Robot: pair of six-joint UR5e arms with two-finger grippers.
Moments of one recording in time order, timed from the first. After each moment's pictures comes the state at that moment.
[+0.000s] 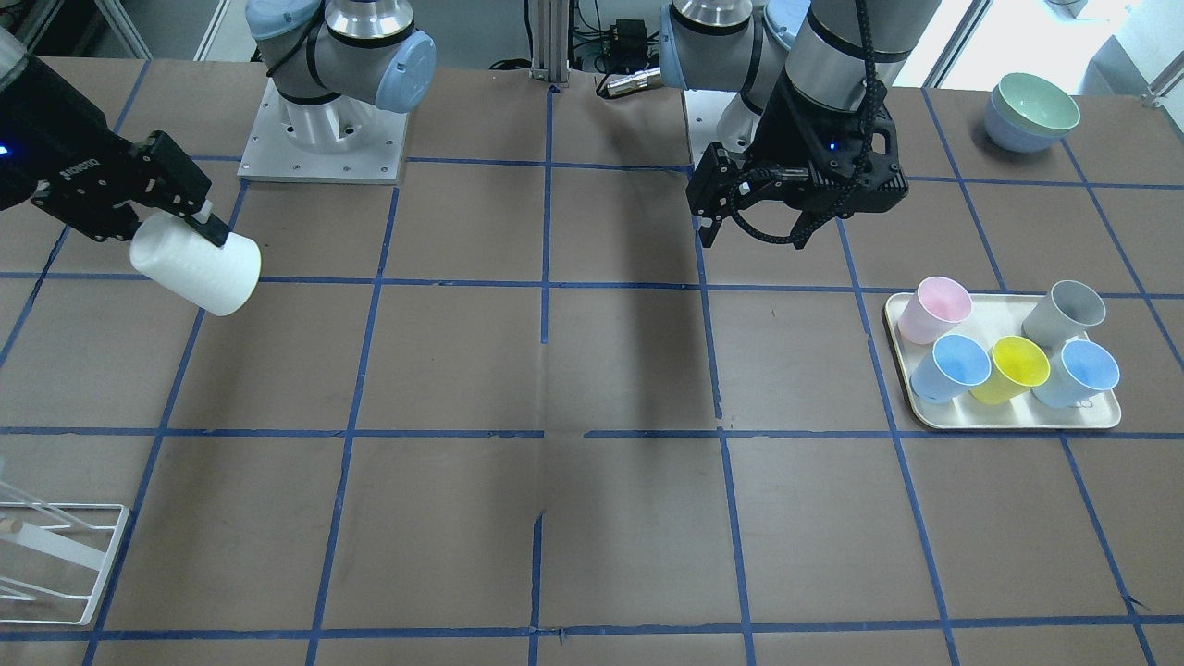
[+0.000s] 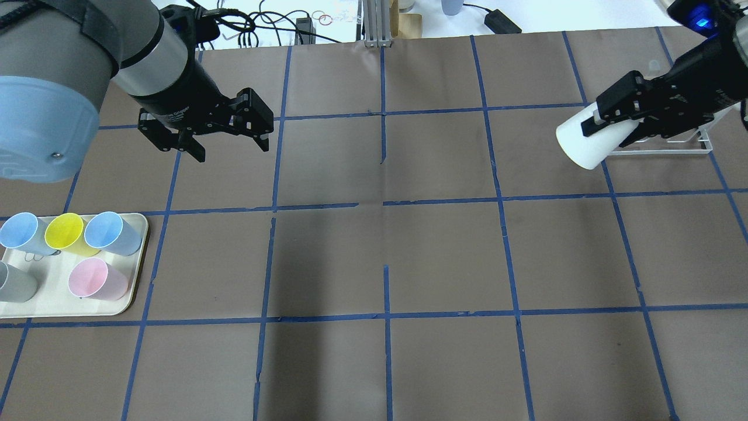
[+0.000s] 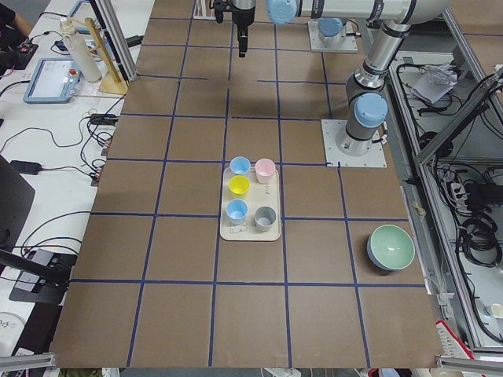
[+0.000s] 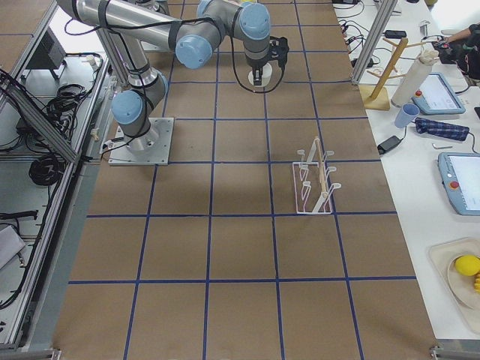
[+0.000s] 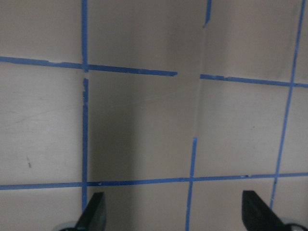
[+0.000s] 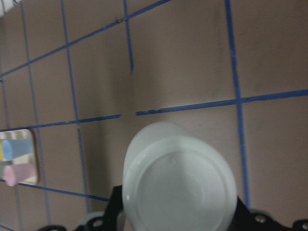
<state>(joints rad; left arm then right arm) -1.62 -1.53 -1.64 -1.46 1.49 -0.13 1.16 -1.66 1.71 -1.58 -1.22 -0.47</state>
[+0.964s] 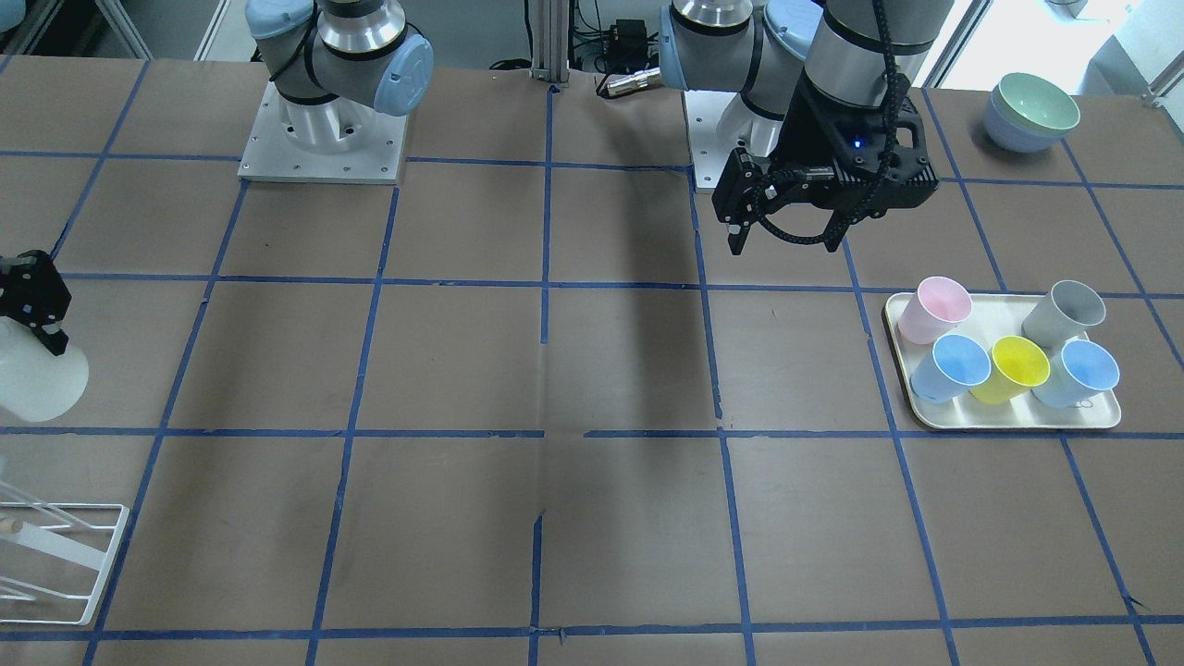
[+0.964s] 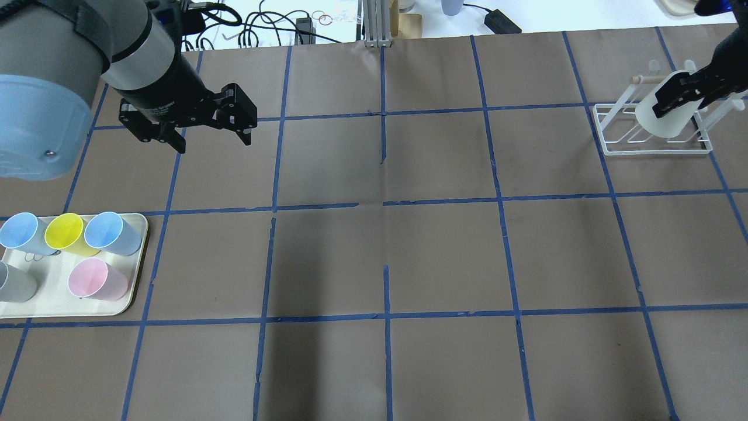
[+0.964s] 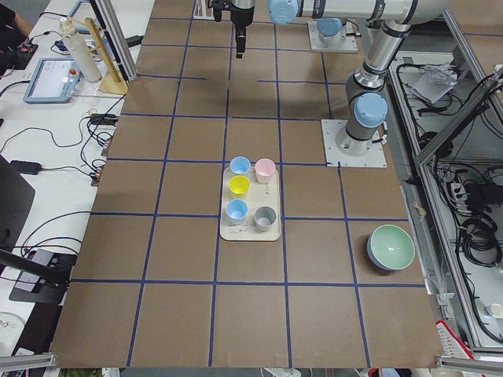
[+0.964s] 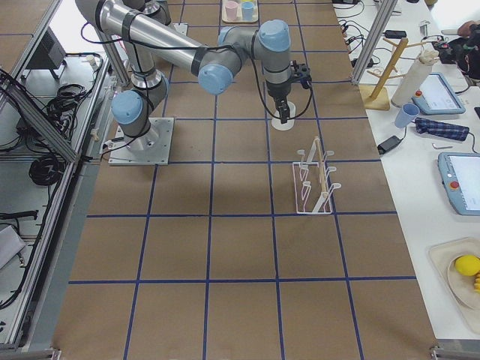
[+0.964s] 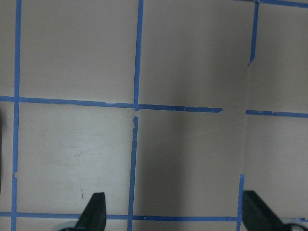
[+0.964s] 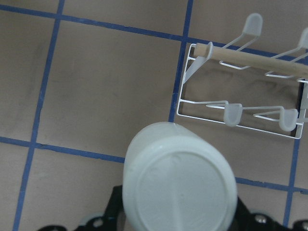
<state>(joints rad) -1.60 -1.53 -1.64 -1.44 1.58 -0.11 1.11 -1.48 1.70 -1.98 -1.47 -0.64</state>
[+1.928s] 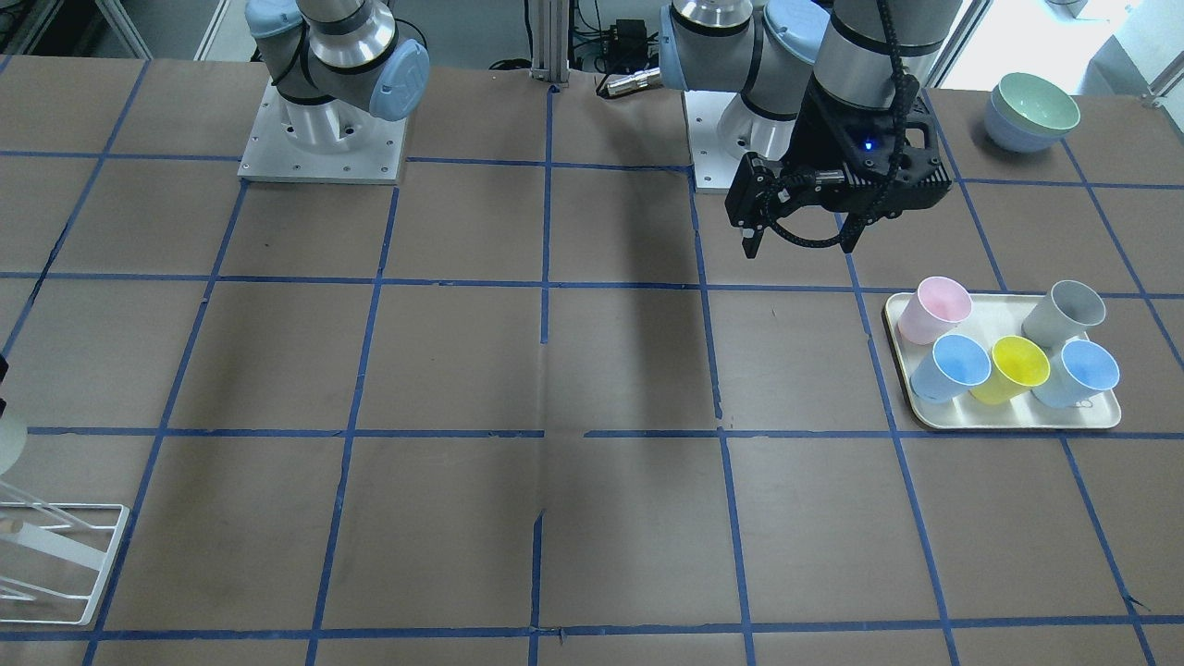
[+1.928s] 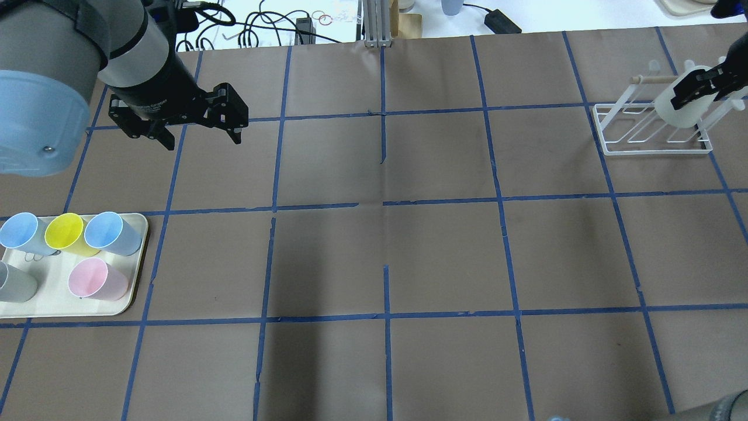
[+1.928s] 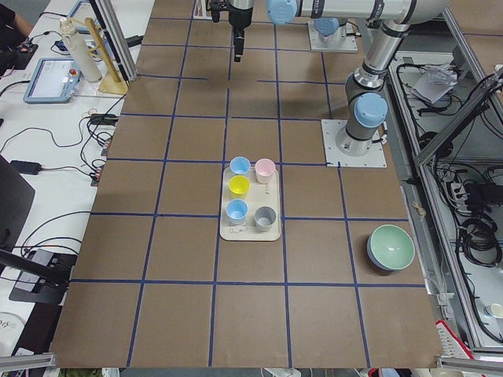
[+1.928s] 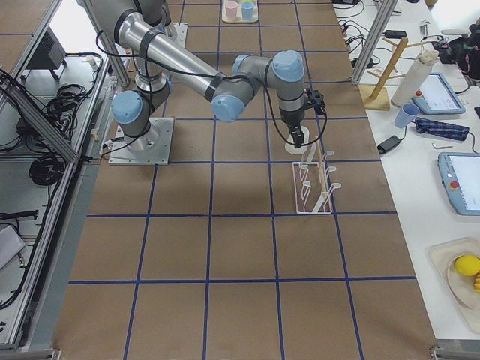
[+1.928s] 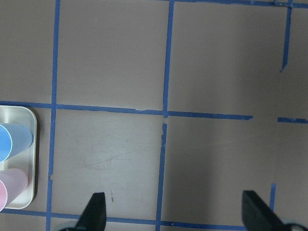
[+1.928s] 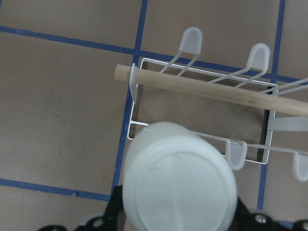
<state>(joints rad) -1.60 -1.53 -1.63 -1.44 1.60 -0.10 1.06 -1.33 1.64 -2.10 -1.47 -0.68</state>
